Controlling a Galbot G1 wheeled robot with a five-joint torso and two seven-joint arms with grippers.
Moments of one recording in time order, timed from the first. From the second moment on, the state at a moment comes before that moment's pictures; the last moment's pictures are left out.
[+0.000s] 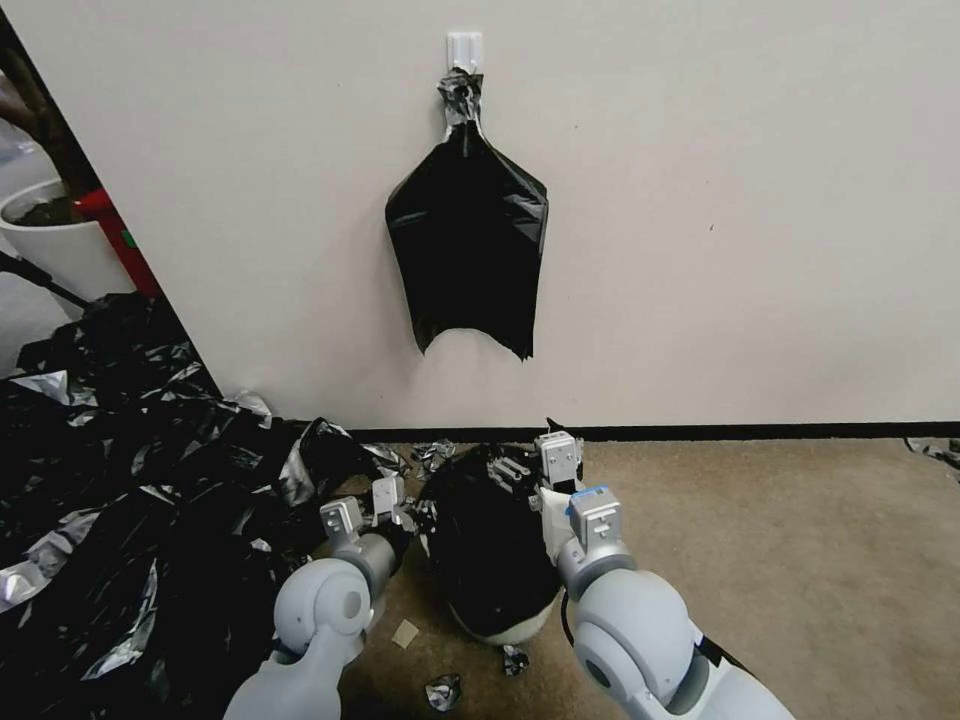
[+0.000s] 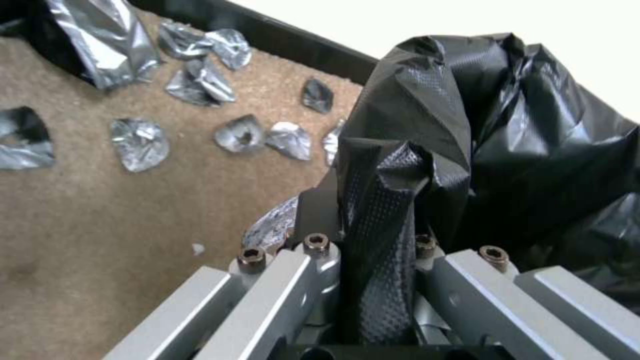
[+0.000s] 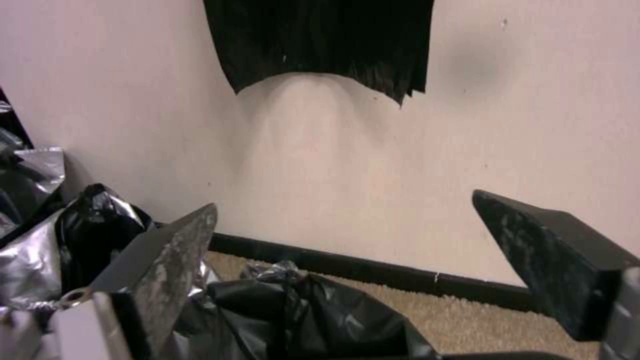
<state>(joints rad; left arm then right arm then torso) 1.33 -1.43 -0.39 -1.90 -0.69 0.66 -0.18 -1.24 1.22 -0.07 2.14 0.24 -0.46 0.46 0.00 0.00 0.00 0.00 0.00</state>
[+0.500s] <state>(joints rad) 1.42 -1.37 -0.40 -1.98 -0.60 0.52 -0.13 -1.25 1.25 -0.04 2.09 0.23 -0.40 0.46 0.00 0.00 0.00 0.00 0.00</state>
